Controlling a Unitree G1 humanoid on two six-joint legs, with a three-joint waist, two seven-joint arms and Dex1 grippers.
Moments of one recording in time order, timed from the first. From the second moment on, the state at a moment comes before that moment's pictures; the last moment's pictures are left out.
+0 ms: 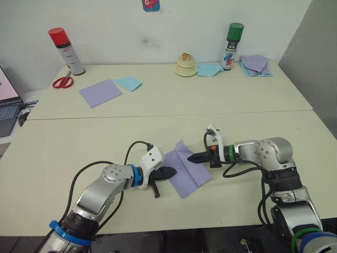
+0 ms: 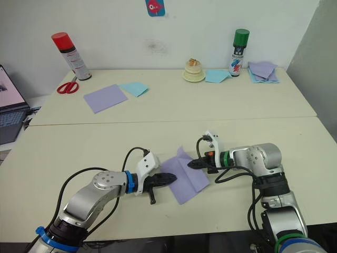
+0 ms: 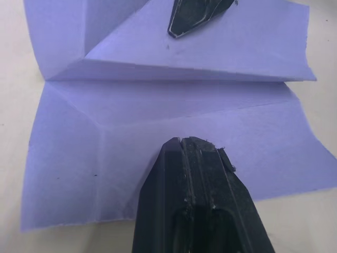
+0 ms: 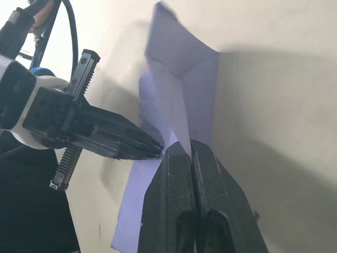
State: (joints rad) left arm -0.23 0.60 -0.28 -0.21 -0.29 0.56 -0.83; right arm -0.65 -0.39 0.07 0.05 0.68 1.40 0.64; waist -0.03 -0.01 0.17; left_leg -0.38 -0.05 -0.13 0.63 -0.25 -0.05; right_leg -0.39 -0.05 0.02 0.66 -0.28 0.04
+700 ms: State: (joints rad) left arm -0.40 0.66 -0.28 0.02 -0.17 0.38 -0.95; right arm -0.53 -0.40 0.02 -0.08 0.69 1.52 0.61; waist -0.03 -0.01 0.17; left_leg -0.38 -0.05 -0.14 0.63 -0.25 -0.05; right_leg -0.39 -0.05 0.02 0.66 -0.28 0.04
